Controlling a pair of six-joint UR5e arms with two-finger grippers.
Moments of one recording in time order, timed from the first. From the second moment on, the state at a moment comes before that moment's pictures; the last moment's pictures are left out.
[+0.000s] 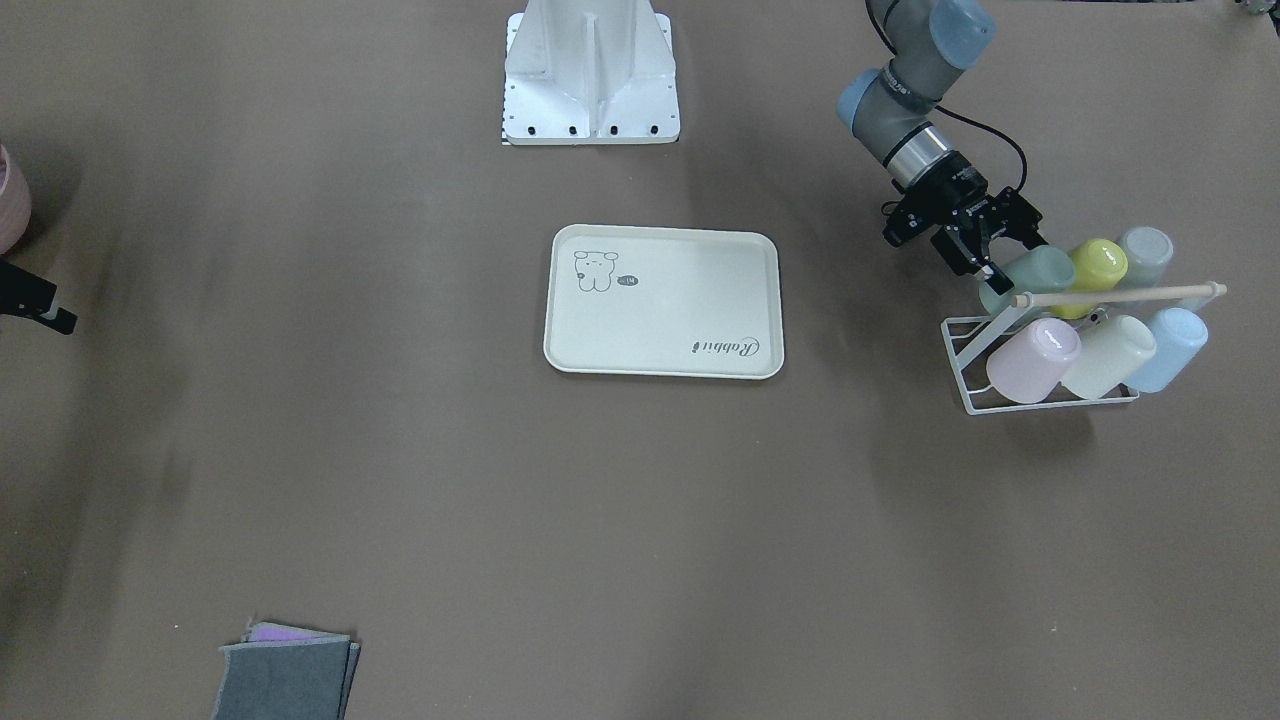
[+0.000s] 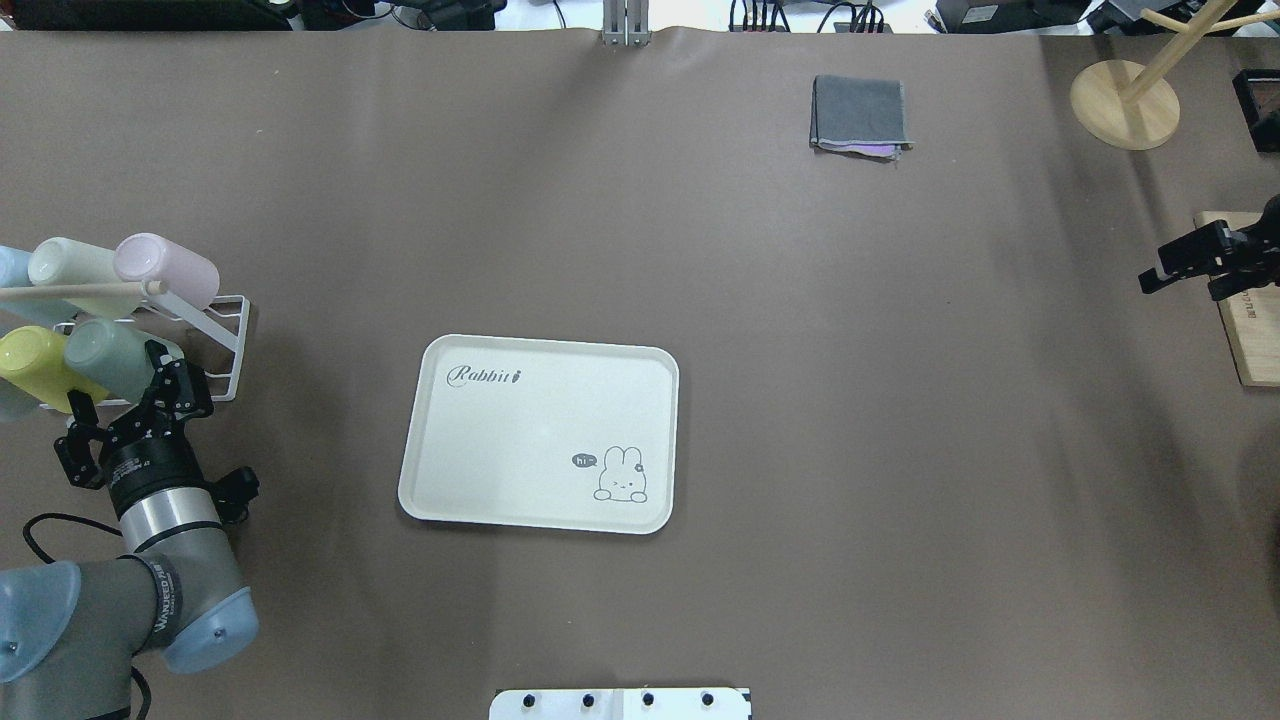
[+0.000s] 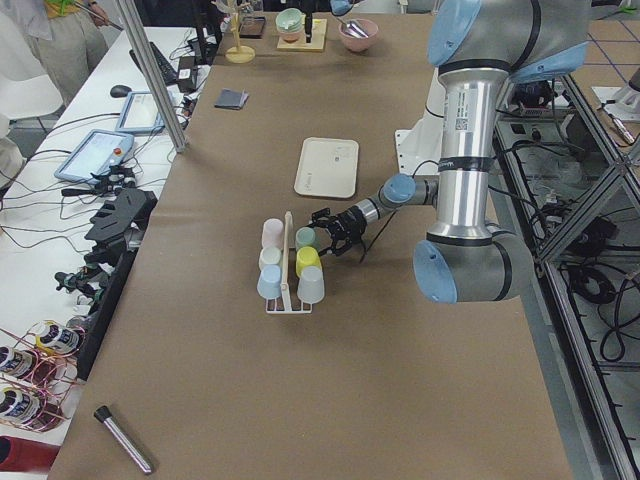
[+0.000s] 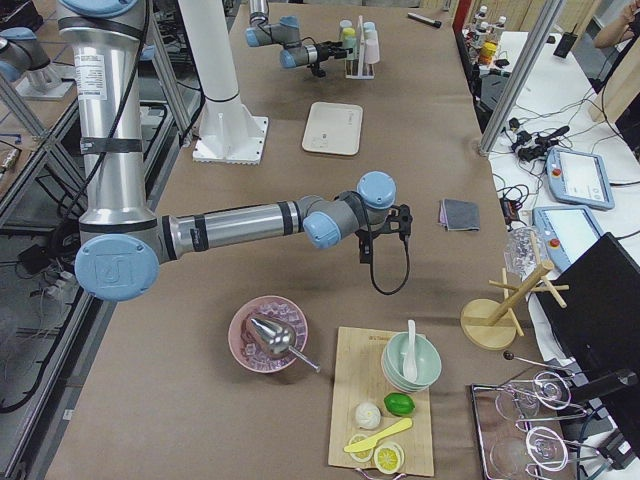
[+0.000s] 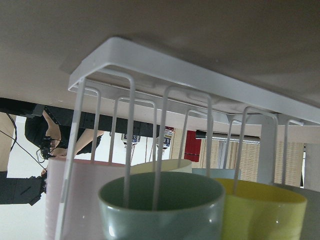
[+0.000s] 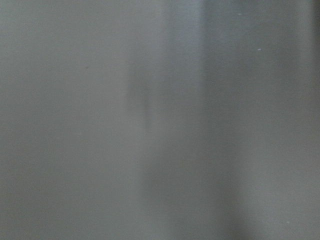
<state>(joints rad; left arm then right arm) -0.20 -1.59 -1.91 -0.85 -0.49 0.30 1.26 -1.55 1.71 -1.28 2.46 0.55</state>
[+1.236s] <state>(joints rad) -0.22 -1.60 -1.90 -0.86 -0.50 0.31 1.45 -1.56 1.78 -1.79 2.34 0.13</state>
